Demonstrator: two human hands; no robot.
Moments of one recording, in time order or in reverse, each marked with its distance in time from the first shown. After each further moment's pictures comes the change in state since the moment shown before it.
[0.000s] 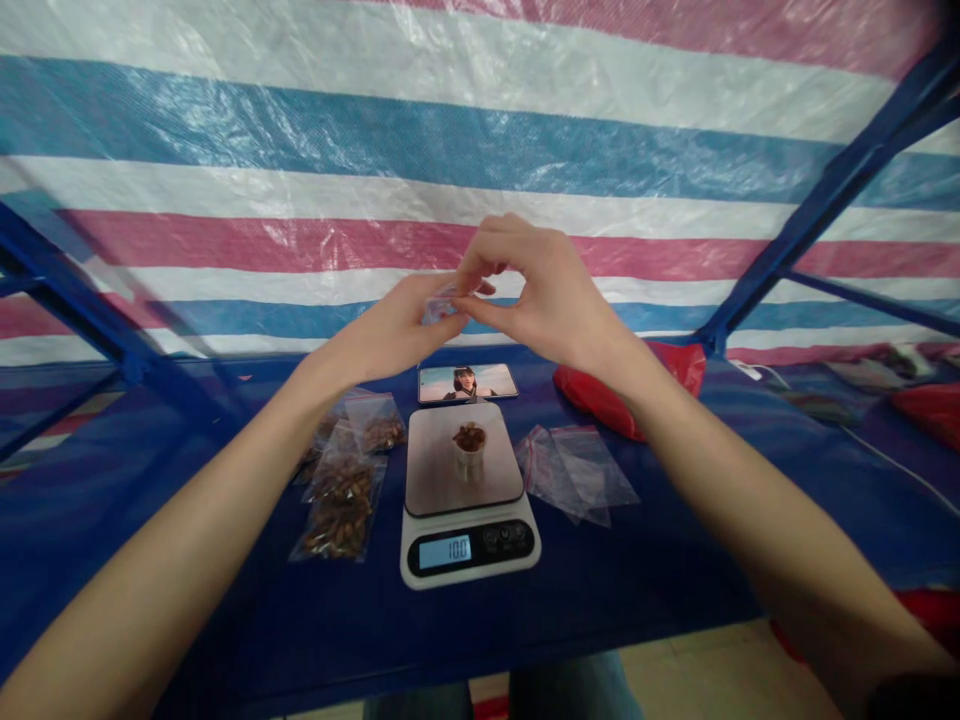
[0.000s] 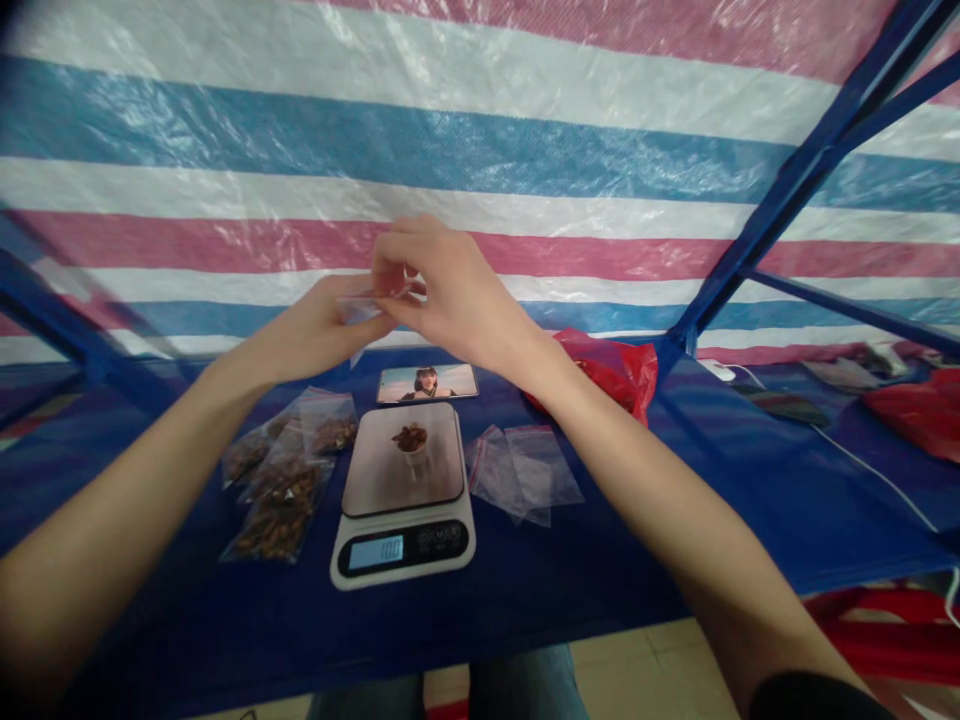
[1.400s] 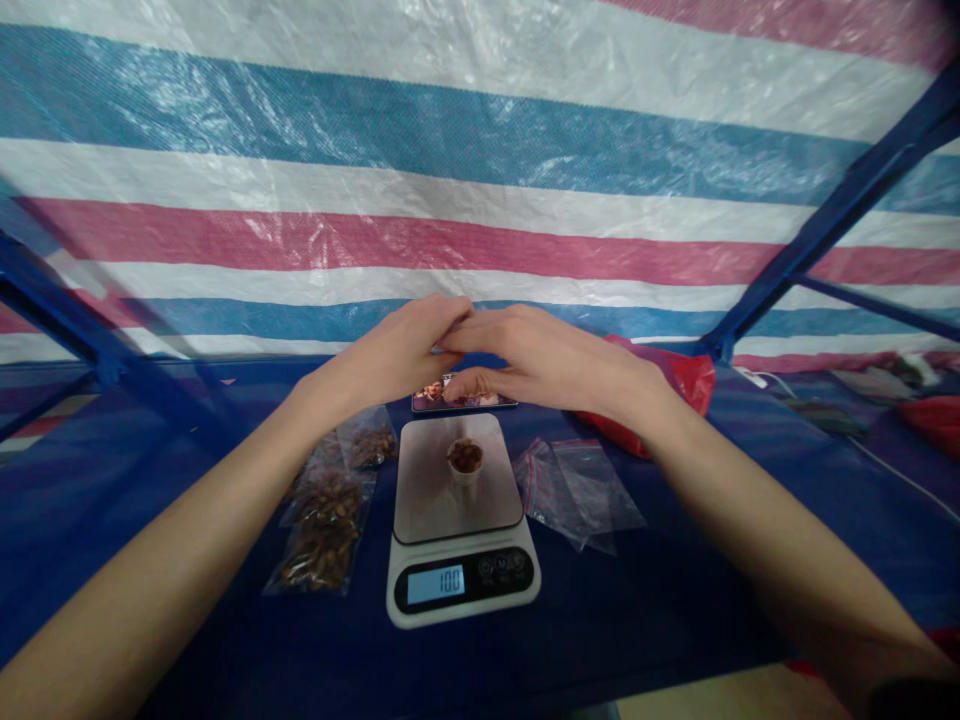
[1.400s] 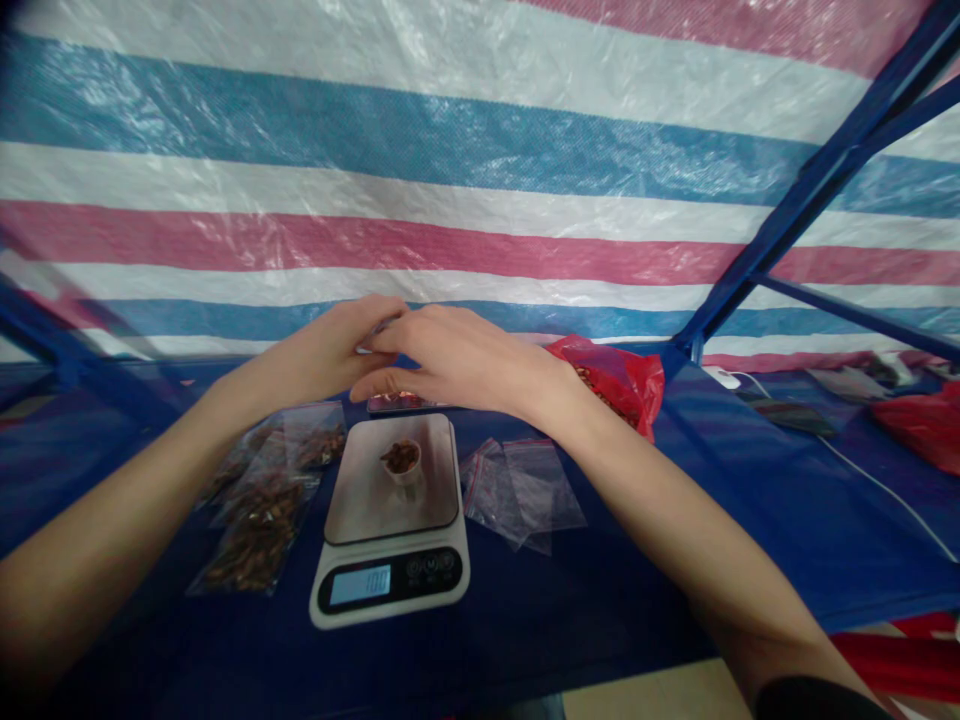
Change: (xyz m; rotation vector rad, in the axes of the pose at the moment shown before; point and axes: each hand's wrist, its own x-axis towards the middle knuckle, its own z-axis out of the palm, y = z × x) left_hand 0.003 -0.016 0.015 0.236 -0.137 -0.070; right_hand -0.017 0.014 0.010 0.138 -0.439 -0.096
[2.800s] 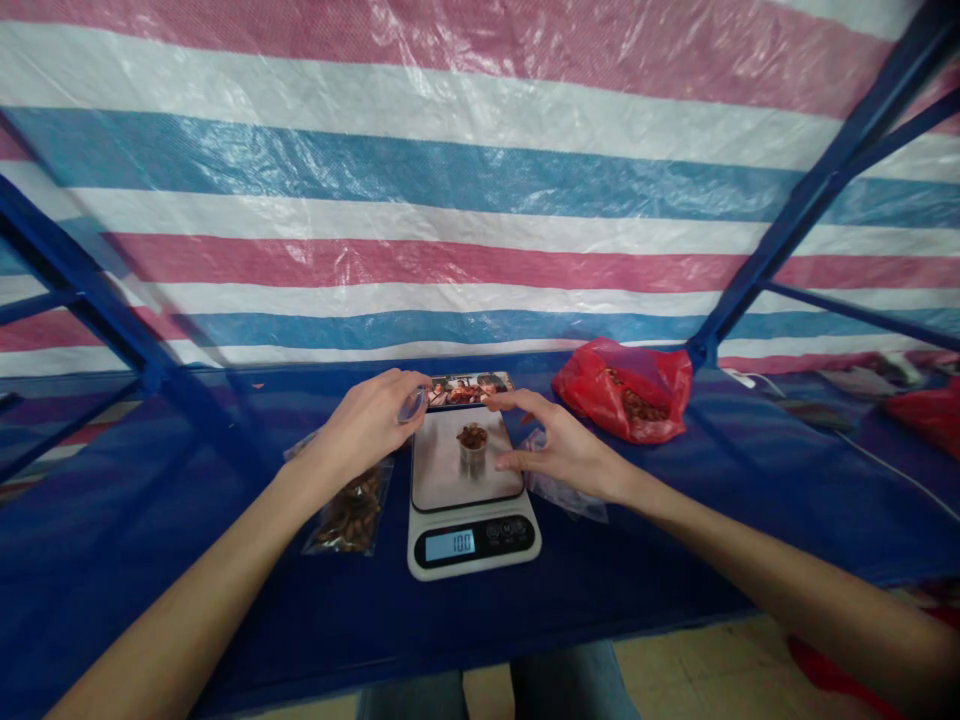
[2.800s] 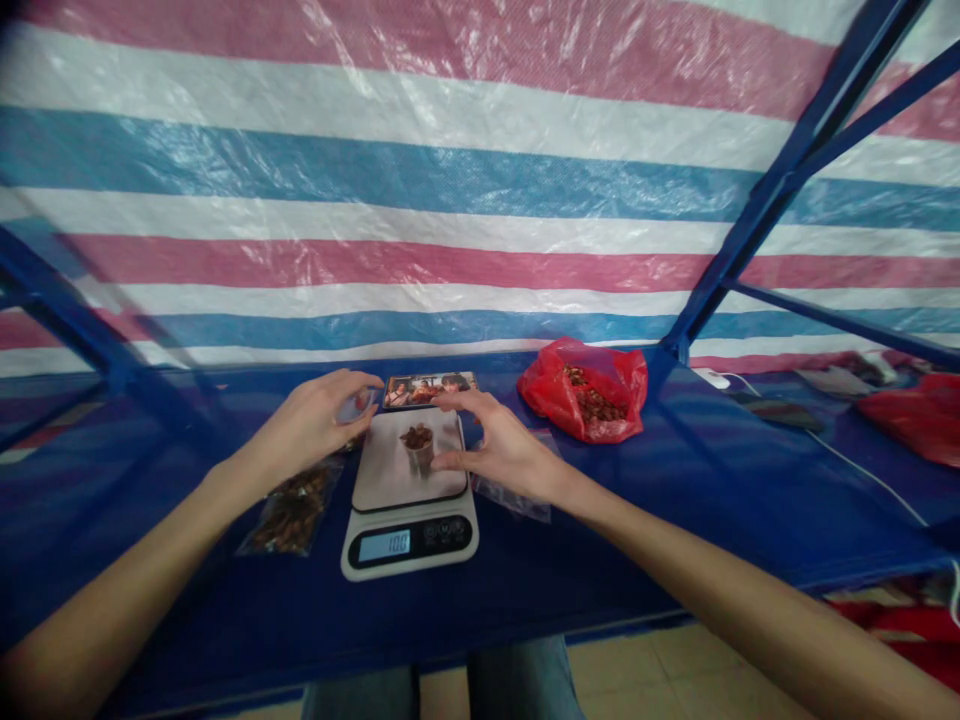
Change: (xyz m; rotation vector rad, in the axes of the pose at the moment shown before) left_hand -0.098 -0.016 0.031 0.220 0.058 -0.166; right_hand -0.093 -0.009 0.101 0.470 0.375 0.424
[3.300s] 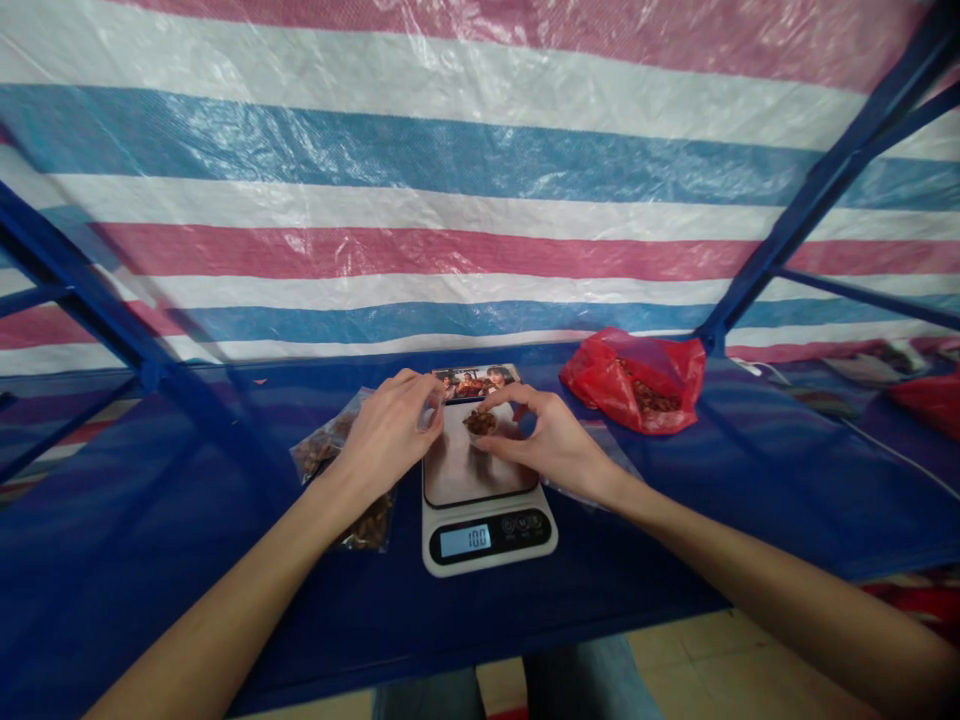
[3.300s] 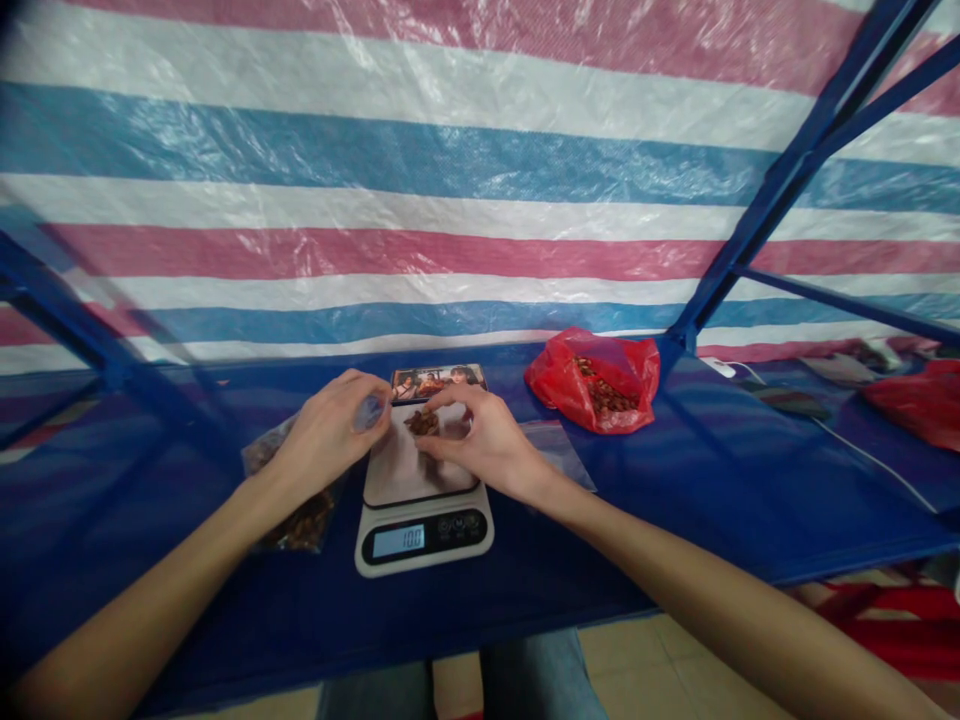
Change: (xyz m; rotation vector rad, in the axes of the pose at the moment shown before) left_hand -0.009 0.019 0.017 -0.023 0.100 -0.077; right_hand 0.014 -0.022 0.034 0.104 0.115 0.101
